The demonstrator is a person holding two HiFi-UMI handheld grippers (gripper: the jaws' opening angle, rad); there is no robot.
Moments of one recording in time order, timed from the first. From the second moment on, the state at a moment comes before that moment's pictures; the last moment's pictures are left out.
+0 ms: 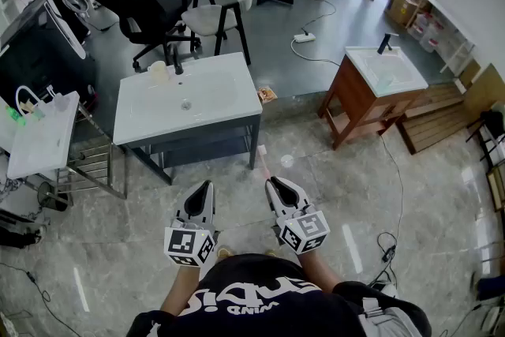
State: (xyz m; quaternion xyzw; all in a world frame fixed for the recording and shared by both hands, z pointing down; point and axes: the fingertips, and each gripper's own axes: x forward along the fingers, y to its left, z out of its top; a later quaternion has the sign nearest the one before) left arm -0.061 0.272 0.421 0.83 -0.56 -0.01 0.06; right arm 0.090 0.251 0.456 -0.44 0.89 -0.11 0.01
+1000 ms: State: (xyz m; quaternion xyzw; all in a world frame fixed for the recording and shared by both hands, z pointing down) left arm -0.108 0.274 0.433 0.85 -0.53 -0.01 0.06; right arm 0.043 0.266 0.460 -0.46 0.88 -0.13 0.05
